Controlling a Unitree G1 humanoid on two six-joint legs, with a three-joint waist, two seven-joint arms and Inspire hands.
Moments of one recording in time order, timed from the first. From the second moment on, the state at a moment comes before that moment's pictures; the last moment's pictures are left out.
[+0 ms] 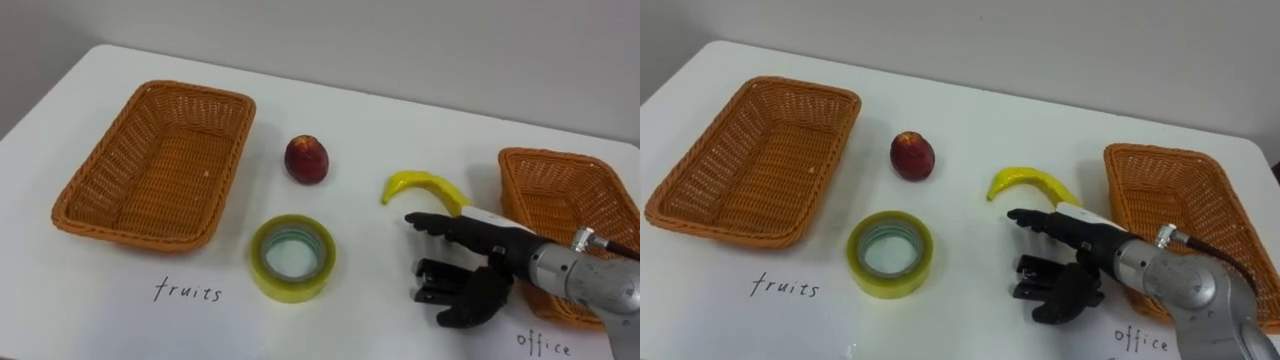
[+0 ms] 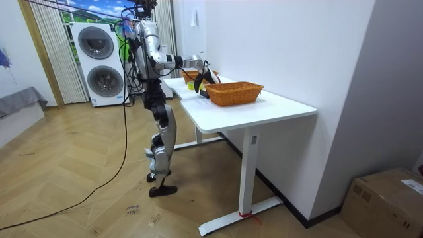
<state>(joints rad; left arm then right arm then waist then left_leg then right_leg) 0.25 0.33 0.07 0.97 0.28 0.06 0.08 0.06 -0.54 0.02 -0.09 -0.40 0.15 0.77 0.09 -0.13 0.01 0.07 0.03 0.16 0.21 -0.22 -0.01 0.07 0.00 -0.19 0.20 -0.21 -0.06</state>
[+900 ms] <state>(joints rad) 0.24 0.30 0.06 0.96 0.27 0.07 0.08 0.07 -0.50 0.05 -0.09 -0.55 0.15 0.72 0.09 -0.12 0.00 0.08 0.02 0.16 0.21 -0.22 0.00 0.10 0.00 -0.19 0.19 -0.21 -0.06</state>
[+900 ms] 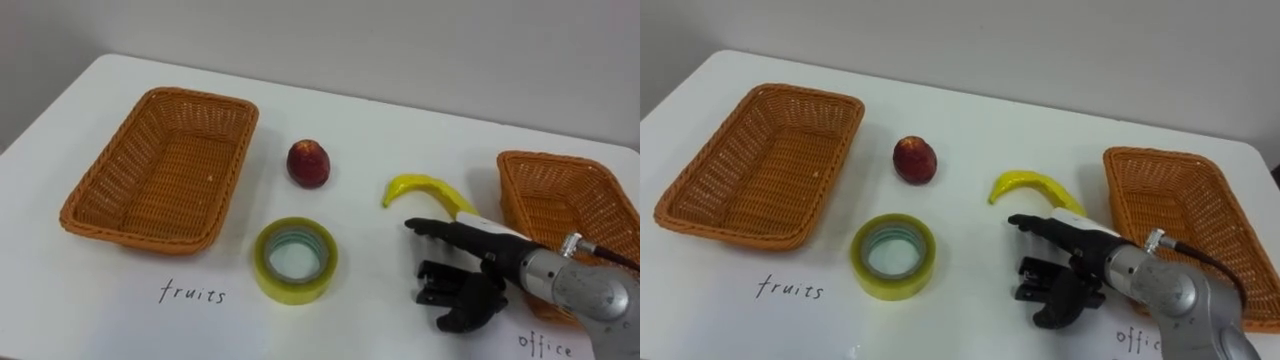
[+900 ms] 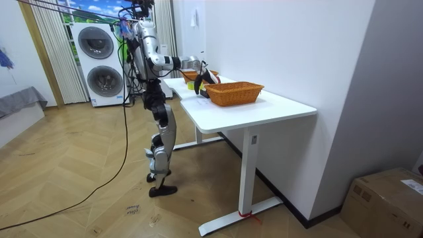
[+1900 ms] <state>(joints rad) 0.24 0.31 0.07 0.96 0.28 0.08 0.10 0.07 -0.50 0.07 -0.06 -0.66 0.19 0.67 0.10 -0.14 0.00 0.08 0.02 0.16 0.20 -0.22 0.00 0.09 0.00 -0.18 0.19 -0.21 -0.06</state>
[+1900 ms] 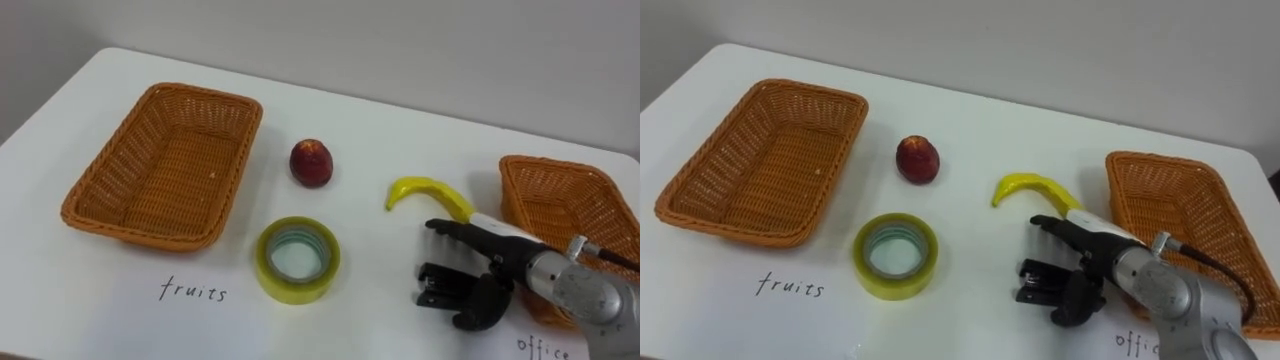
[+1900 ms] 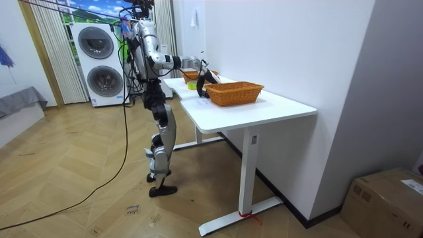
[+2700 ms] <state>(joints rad) 0.24 0.29 0.05 0.96 0.27 0.13 0.13 0.08 -0.48 0.08 -0.10 -0.75 0.26 0.65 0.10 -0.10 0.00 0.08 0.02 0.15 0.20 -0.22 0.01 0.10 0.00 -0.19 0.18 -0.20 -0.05</state>
